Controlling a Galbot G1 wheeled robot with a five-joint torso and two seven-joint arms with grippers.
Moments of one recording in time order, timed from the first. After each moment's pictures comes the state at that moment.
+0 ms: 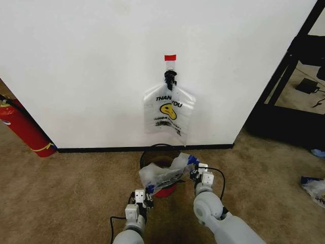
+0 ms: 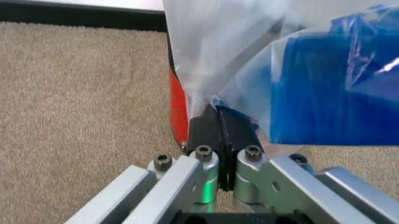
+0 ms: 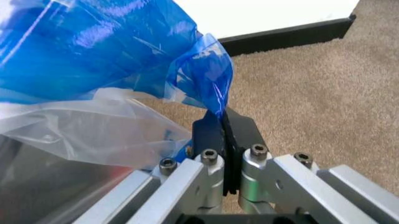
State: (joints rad) left arm 1.32 -1.10 0.15 -1.86 -0.56 0.09 -0.60; right arm -1.08 1.19 -0.05 1.71 0.69 -0.26 0.76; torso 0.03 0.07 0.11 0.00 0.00
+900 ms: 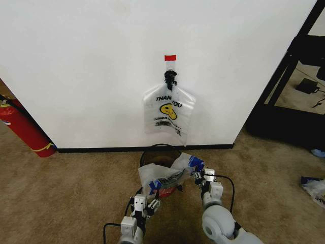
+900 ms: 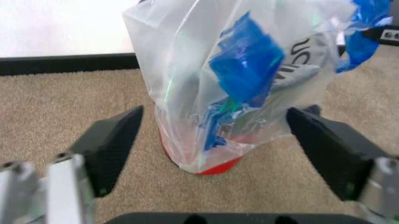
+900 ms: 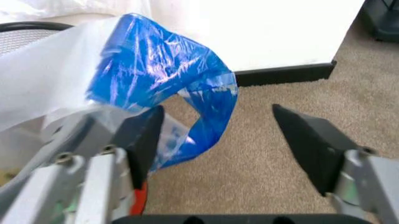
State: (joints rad) left arm 1.52 -1.02 0.12 -2.09 -0.37 0.08 -0.56; right arm -1.29 1.09 0.00 1.92 0.53 -0.16 0.68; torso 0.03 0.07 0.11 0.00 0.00
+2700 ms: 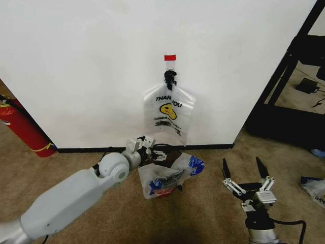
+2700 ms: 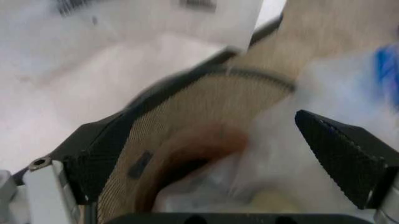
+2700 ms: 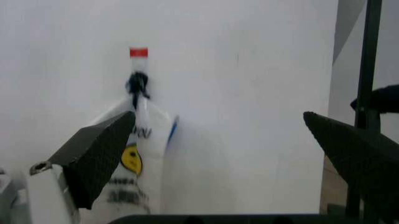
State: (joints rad) left arm 0.52 -0.84 0.40 -1.72 -0.92 0.48 -0.07; right arm -1.86 1.27 0.52 2.25 0.08 0.59 0.16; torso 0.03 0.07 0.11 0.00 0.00
